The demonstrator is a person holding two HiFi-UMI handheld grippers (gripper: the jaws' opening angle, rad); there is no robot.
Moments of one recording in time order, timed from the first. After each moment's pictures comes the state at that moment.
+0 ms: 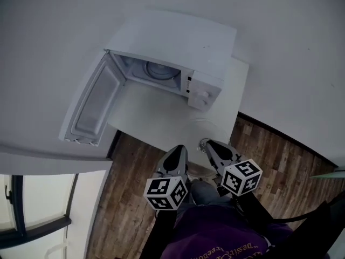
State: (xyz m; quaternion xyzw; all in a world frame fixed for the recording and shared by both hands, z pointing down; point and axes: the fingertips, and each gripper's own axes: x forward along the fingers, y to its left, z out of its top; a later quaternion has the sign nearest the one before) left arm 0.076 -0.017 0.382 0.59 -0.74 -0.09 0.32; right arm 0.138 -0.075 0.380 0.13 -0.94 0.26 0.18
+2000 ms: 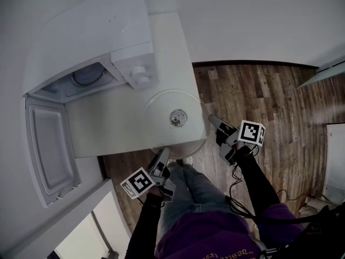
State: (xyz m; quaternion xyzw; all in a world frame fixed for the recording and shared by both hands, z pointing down) left arm 0.115 0.018 0.538 0.59 -0.47 -0.18 0.63; right arm 0.292 -0.107 0.531 0.34 -0.71 0.61 0.00
